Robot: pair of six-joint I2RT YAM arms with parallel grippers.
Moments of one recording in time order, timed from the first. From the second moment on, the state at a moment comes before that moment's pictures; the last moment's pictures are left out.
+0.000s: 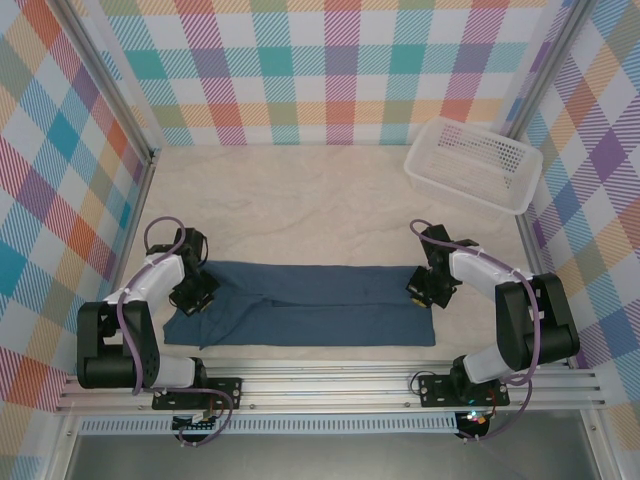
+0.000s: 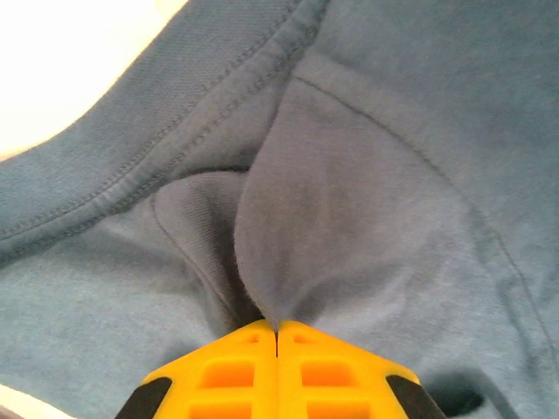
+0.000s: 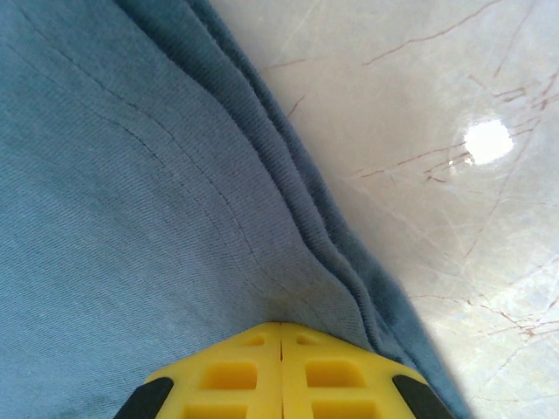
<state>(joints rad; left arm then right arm) 0.02 1.38 0.76 -0.92 -0.06 -0.80 0.24 1.48 0.75 -0.77 -0.14 0.80</state>
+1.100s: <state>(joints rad) 0.02 1.44 0.89 -0.95 -0.19 -0.73 0.24 1.53 0.79 -0.81 -0.15 0.79</state>
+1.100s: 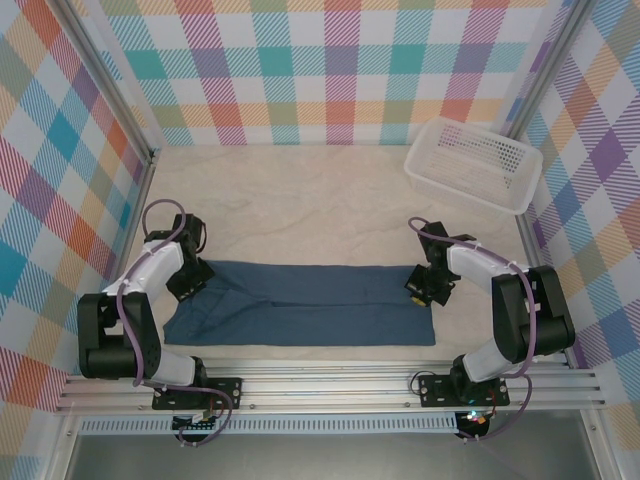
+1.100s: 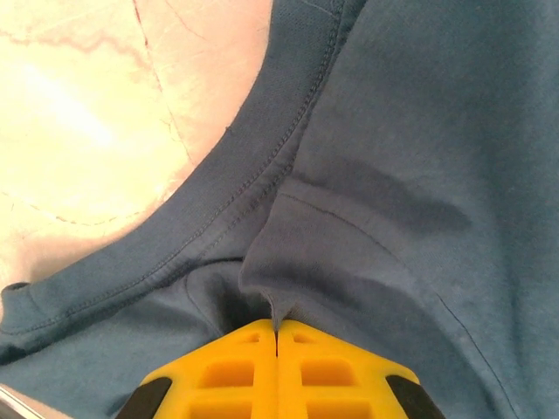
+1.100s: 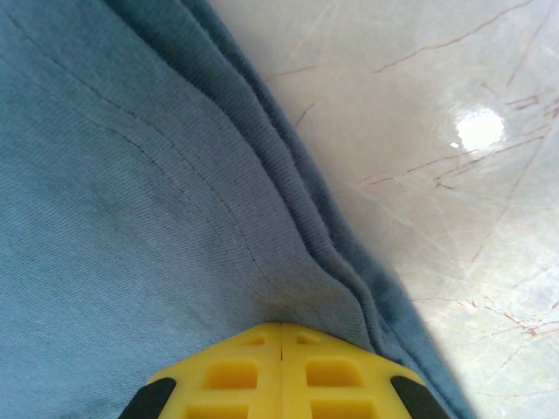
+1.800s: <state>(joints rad) -0.11 1.29 0.79 -0.76 0.01 -0.76 0.24 1.42 0.84 -0.82 -0.12 0.75</state>
